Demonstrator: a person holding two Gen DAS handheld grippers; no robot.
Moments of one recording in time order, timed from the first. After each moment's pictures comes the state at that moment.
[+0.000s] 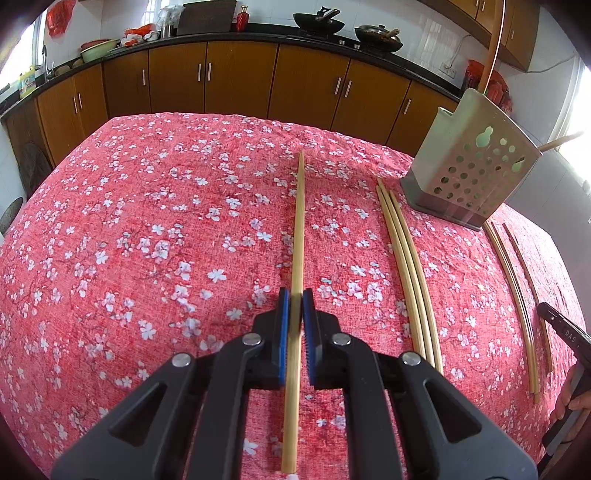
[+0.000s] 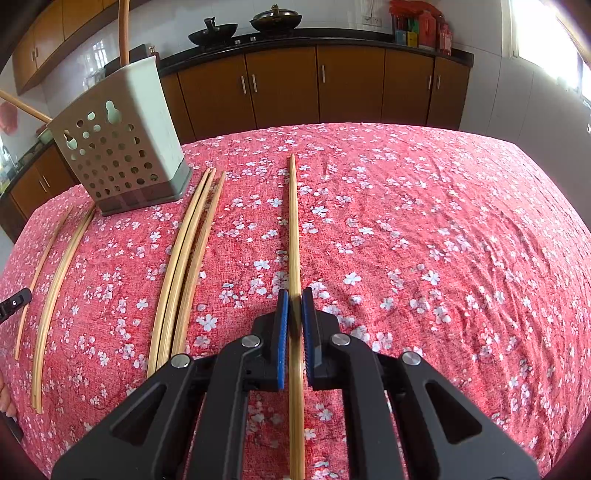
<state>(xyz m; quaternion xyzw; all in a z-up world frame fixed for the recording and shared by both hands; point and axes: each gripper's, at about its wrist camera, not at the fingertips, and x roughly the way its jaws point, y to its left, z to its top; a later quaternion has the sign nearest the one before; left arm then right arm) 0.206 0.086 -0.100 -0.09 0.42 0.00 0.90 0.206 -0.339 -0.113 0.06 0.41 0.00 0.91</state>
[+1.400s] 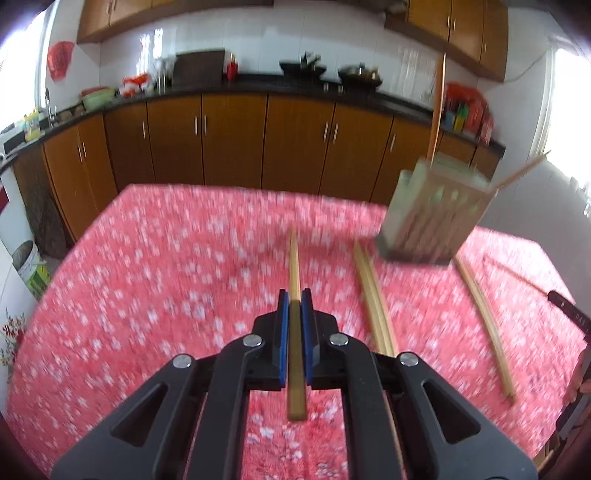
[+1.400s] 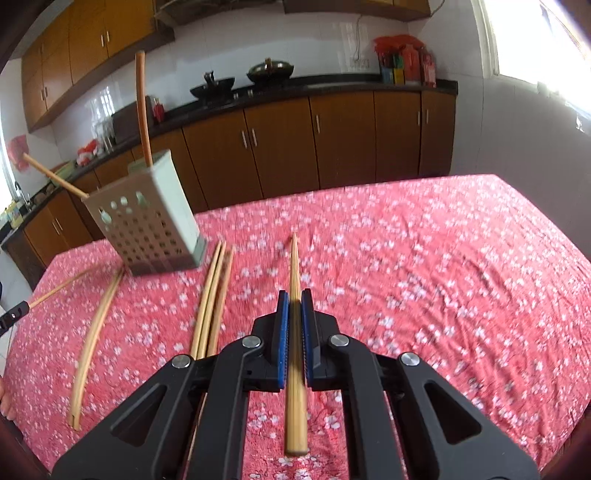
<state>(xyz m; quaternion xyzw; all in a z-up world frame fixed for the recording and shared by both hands) 0.173 0.081 -0.017 -0.06 0.33 0.00 0.94 0.163 -0.361 -0.046 0.09 0.31 0.00 0.95</state>
